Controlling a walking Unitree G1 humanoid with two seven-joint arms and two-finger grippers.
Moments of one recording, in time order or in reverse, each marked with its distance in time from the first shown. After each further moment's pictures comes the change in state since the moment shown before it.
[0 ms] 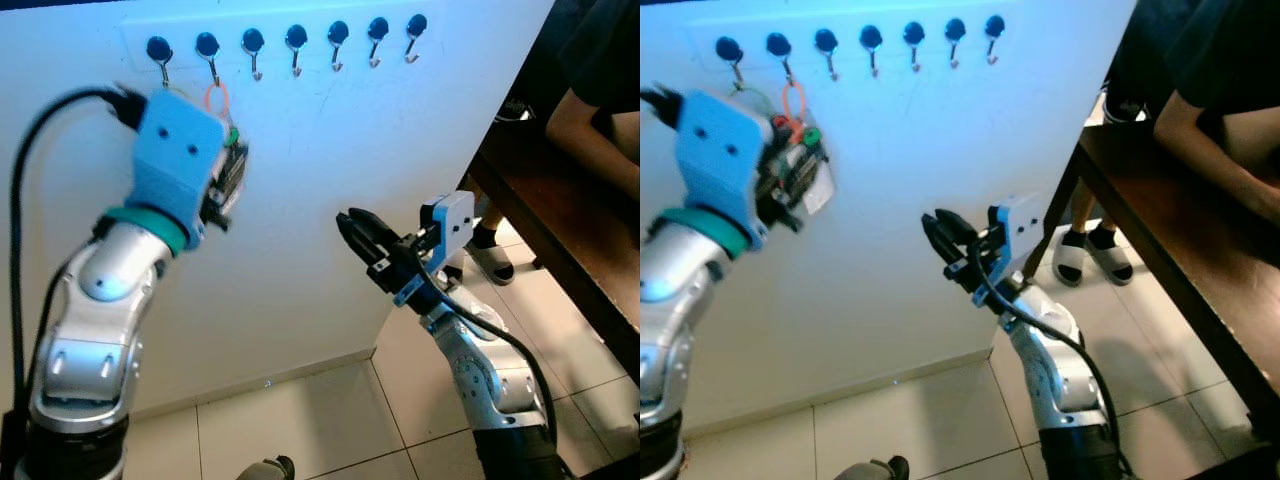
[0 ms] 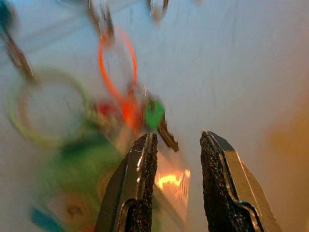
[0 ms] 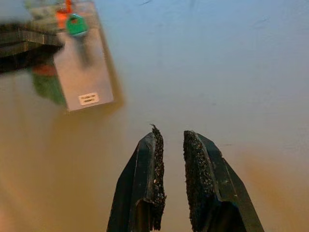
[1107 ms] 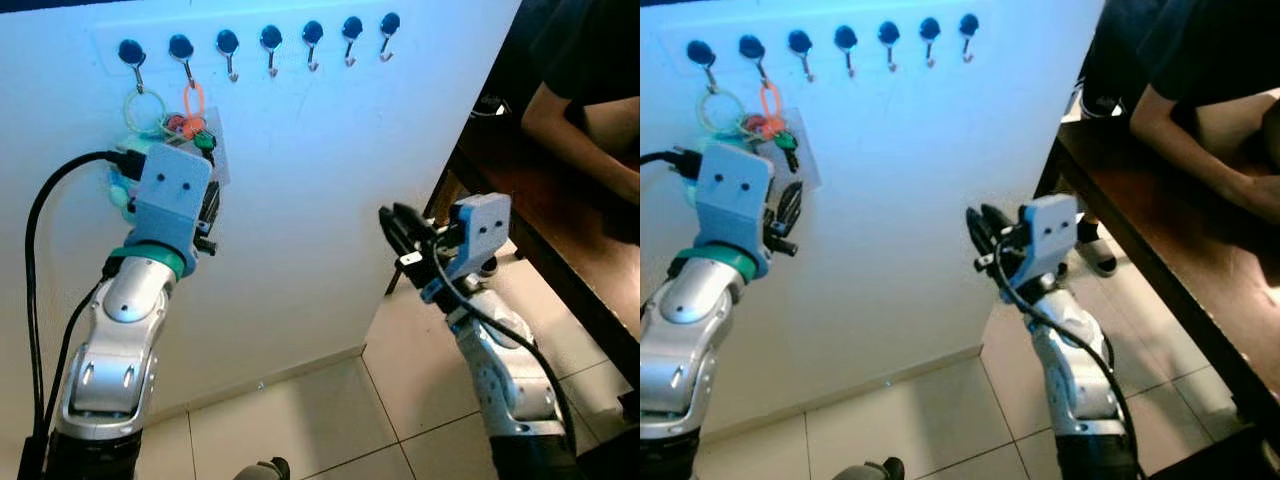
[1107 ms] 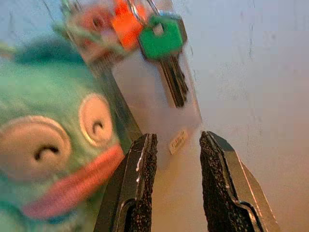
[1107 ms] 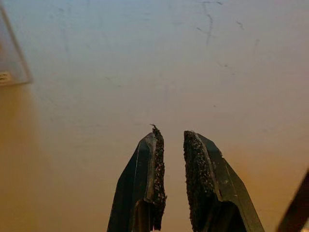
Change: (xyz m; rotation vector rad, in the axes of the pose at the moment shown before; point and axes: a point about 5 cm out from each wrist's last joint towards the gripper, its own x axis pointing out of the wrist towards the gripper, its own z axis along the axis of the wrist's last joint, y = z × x) left arm -0.007 0.004 -0.038 0.010 0.090 0.171; right arm -0.016 -0.019 -0.001 -0.119 0.033 -0.190
